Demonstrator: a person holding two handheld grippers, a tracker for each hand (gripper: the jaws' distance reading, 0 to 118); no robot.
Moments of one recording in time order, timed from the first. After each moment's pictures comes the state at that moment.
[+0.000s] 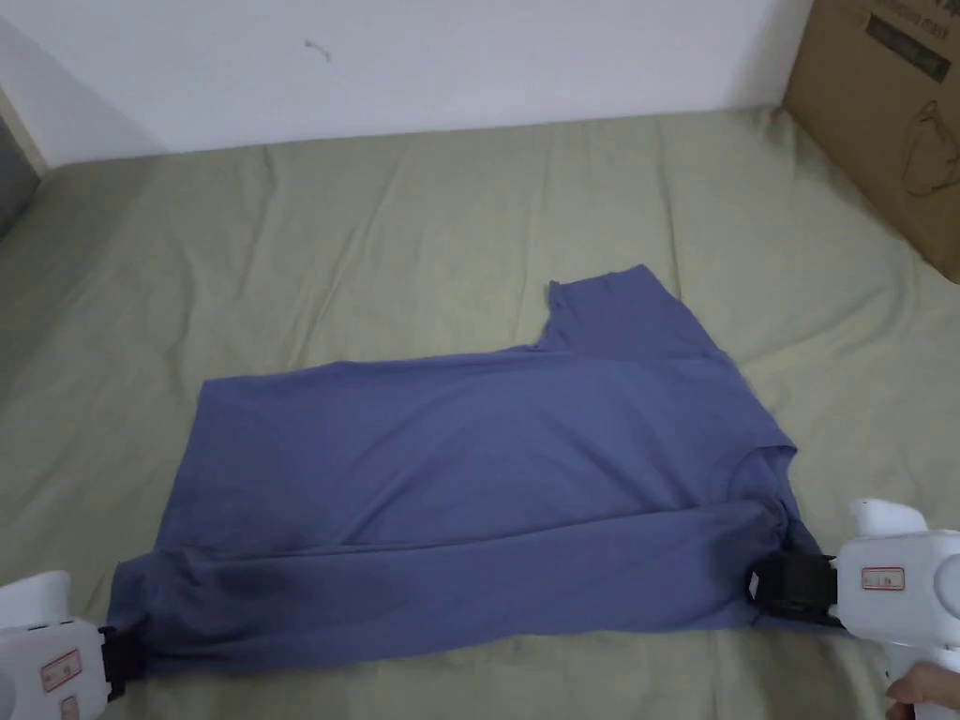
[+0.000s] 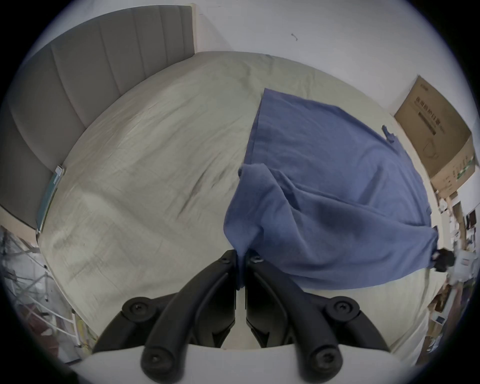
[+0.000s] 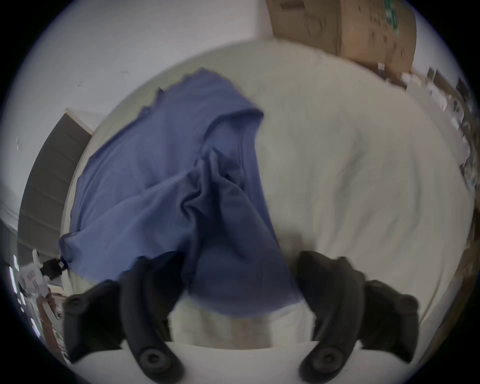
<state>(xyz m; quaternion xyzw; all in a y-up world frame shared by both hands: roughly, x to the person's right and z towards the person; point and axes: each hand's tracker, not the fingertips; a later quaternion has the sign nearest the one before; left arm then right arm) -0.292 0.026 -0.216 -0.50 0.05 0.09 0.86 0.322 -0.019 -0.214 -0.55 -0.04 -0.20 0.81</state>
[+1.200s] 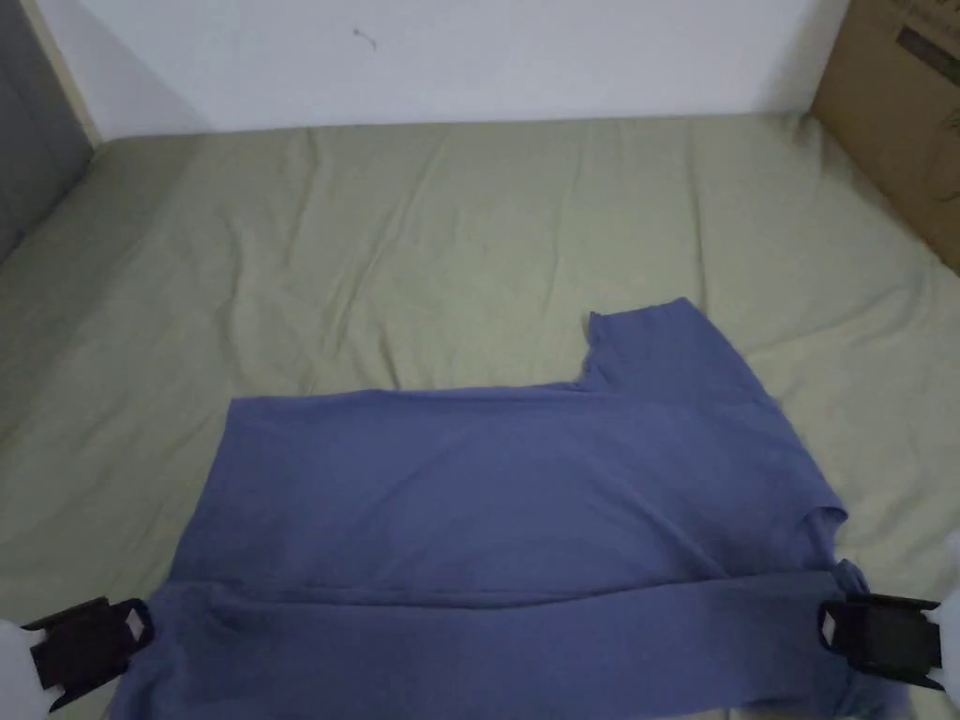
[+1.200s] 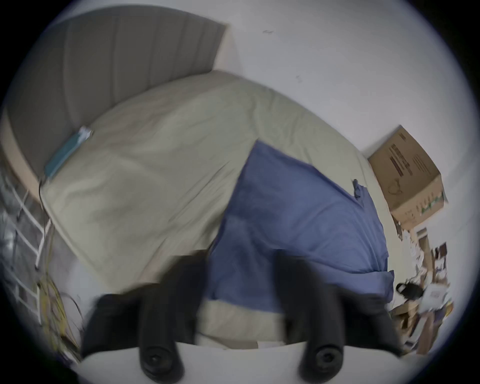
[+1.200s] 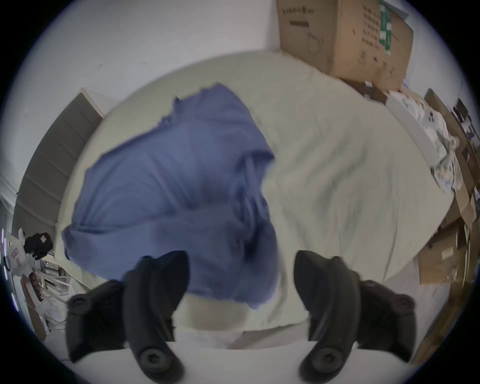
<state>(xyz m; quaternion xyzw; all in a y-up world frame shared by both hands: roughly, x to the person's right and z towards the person) -0.308 0.095 -0.120 -0.42 0.02 0.17 0.89 0.288 0.069 -0.103 -0.49 -0.02 -0.11 0.87</state>
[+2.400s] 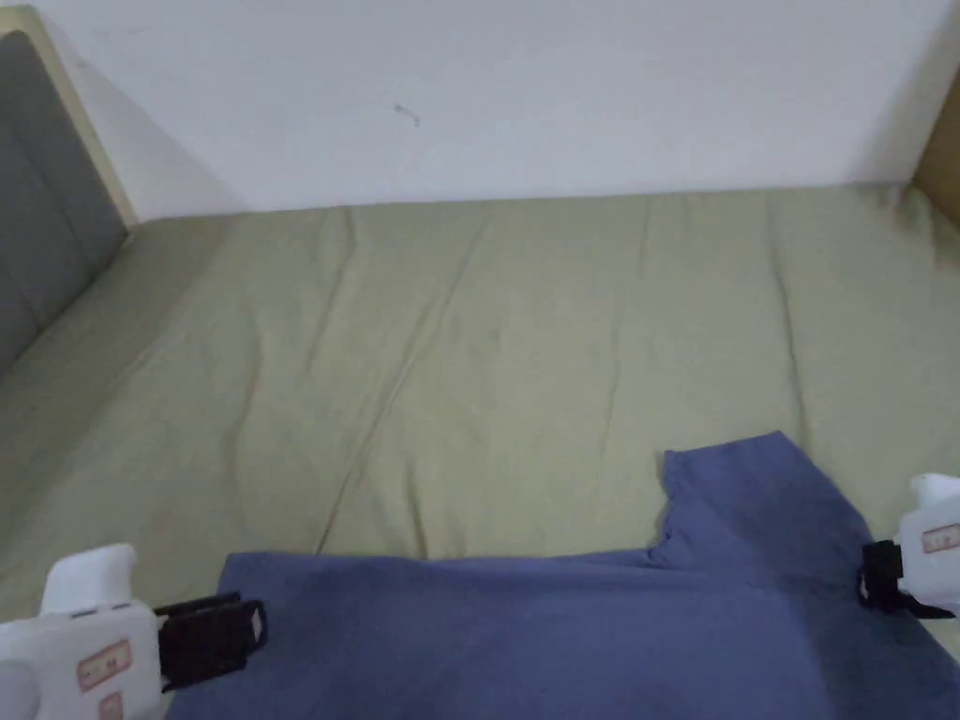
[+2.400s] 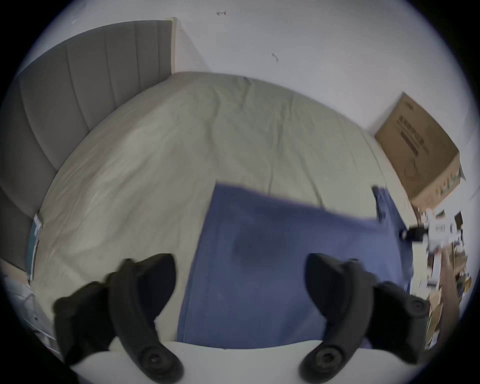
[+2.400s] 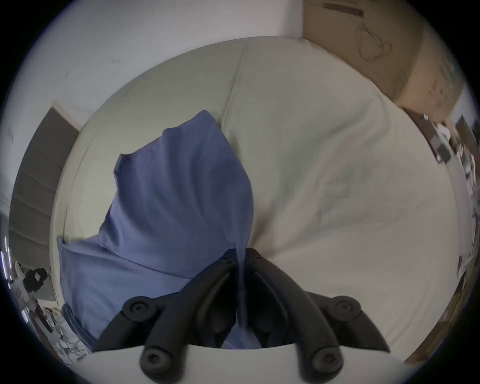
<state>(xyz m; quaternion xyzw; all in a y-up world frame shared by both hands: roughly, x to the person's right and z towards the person) -0.284 0.063 -0.339 -0.44 0.01 0.12 0.89 0.322 0.008 -0.399 -0.55 -0.04 -0.13 0.83</state>
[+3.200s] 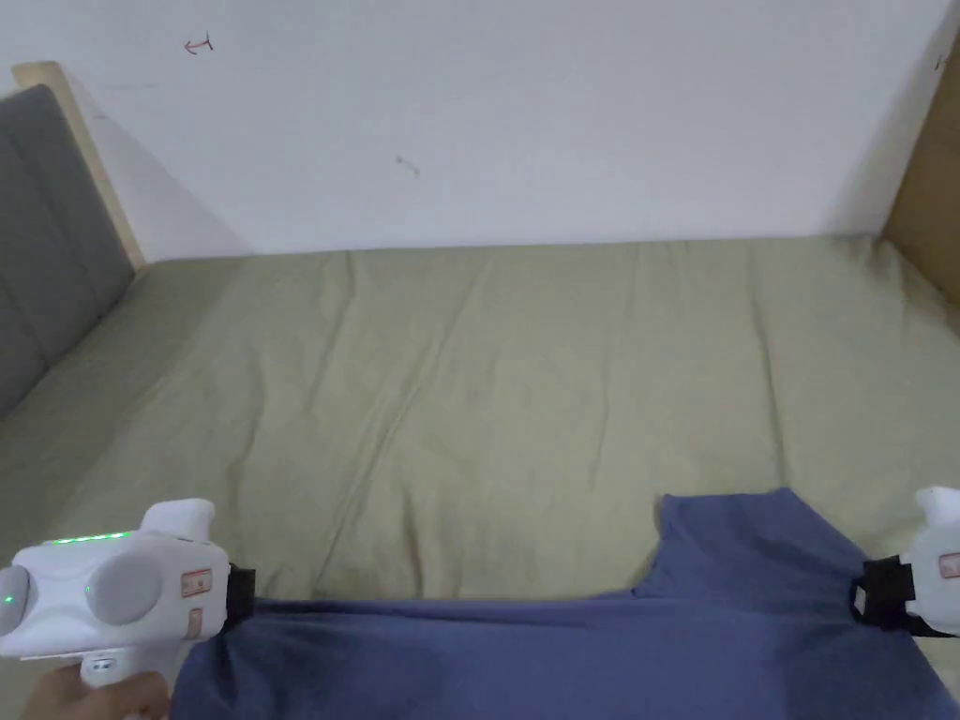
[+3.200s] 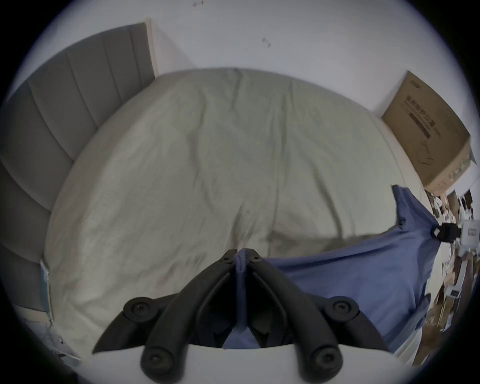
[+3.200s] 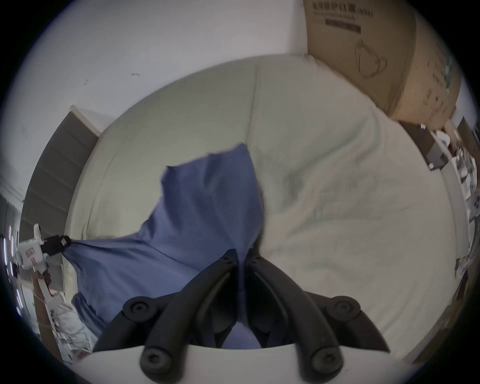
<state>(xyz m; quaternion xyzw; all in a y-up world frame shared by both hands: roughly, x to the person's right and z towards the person) -0.269 0.070 -0.383 -0.47 -0.02 0.03 0.88 0.311 0.080 -0.352 -0.50 0.01 -0.11 0.86</state>
